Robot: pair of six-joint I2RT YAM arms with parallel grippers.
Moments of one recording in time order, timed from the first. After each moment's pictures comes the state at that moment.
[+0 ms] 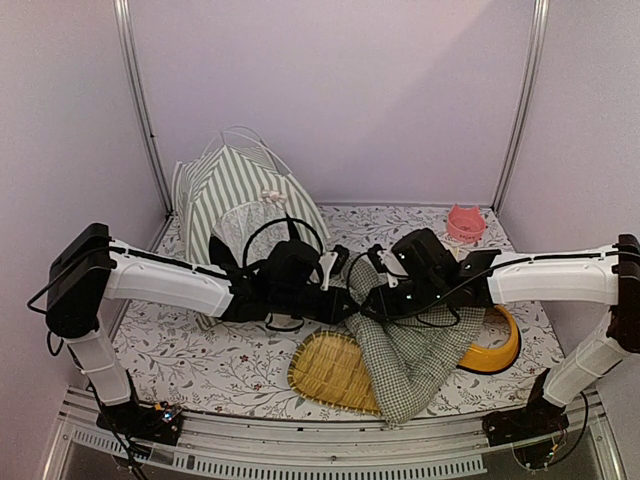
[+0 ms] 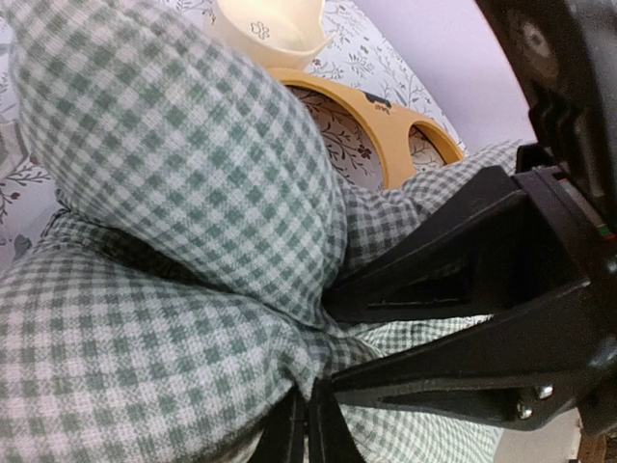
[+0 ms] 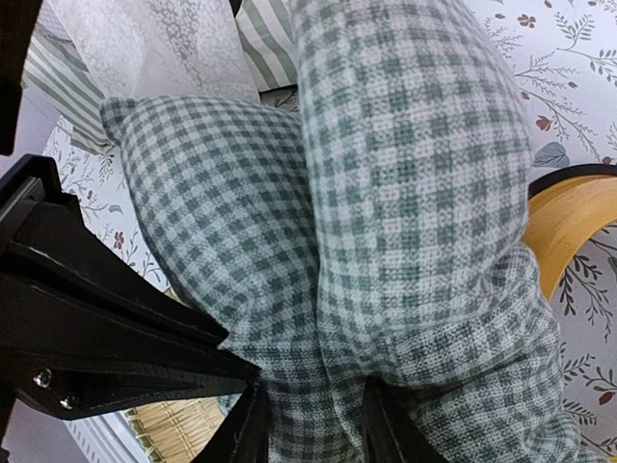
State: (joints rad) left arm -1.03 1.78 1.06 0.15 0.12 -0.62; right arm 0.92 1.51 0.96 -0.27 -0.06 0.50
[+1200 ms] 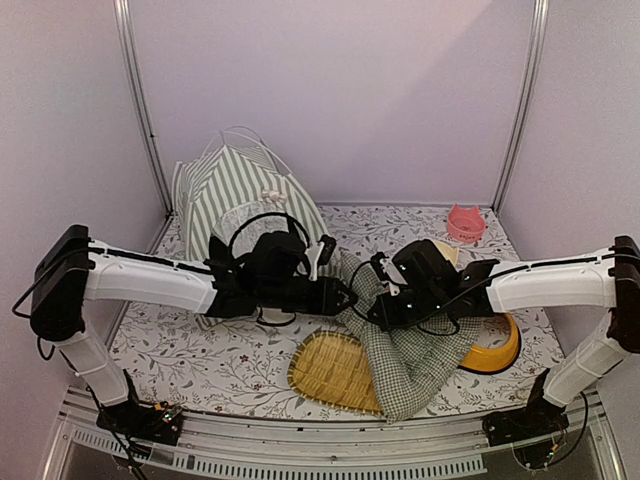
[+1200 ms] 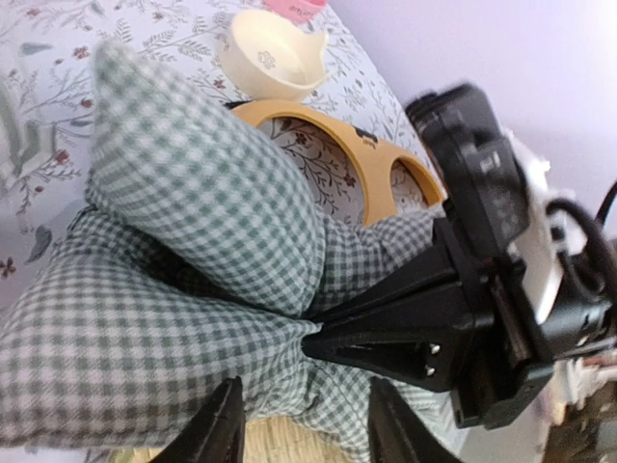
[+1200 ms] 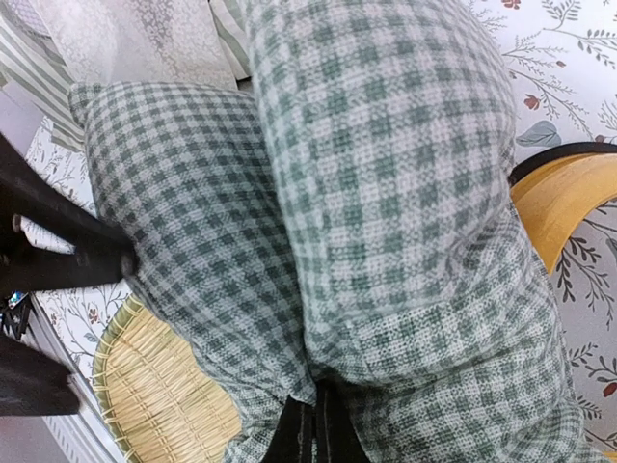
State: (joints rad) left arm -1.01 1.71 1.03 0.15 0.13 -0.70; right arm 0.93 1.51 0.89 -0.21 0.00 0.52
